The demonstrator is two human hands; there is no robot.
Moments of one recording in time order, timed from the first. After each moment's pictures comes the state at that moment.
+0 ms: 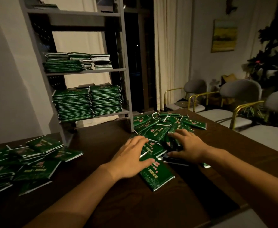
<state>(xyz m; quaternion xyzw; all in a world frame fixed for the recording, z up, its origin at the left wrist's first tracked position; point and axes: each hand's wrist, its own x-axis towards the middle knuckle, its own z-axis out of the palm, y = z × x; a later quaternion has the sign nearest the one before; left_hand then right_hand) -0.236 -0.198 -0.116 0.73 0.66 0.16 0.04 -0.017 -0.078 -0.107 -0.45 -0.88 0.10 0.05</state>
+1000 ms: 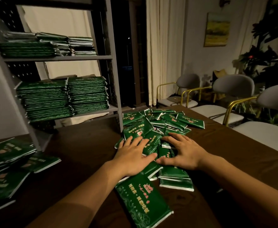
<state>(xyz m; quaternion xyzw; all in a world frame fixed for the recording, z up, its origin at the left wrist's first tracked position) -0.231 -0.109 -0.149 0.69 0.72 0.06 0.08 -0.022 -0.030 -0.146 -0.44 -0.89 0.12 0.05</state>
